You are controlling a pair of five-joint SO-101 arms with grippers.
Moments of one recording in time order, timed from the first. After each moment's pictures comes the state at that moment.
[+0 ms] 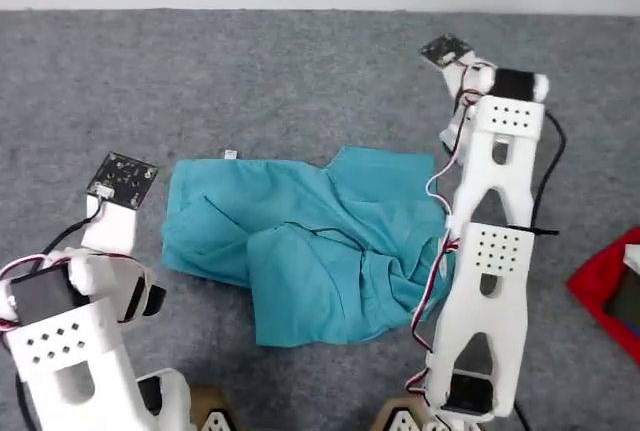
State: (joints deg) left arm -24.5 -50.9 39.8 98.8 -29.8; right arm 6.8 67.4 -82.2 100.7 39.7
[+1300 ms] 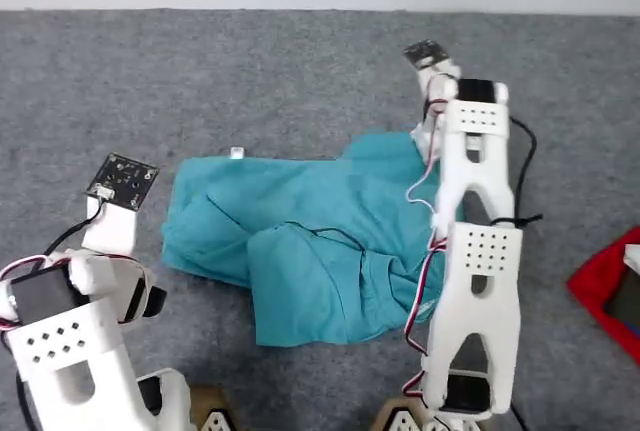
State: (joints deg) left arm -24.7 -50.9 40.4 98.8 -29.8; right arm 4.0 64.4 -64.7 82.0 27.6
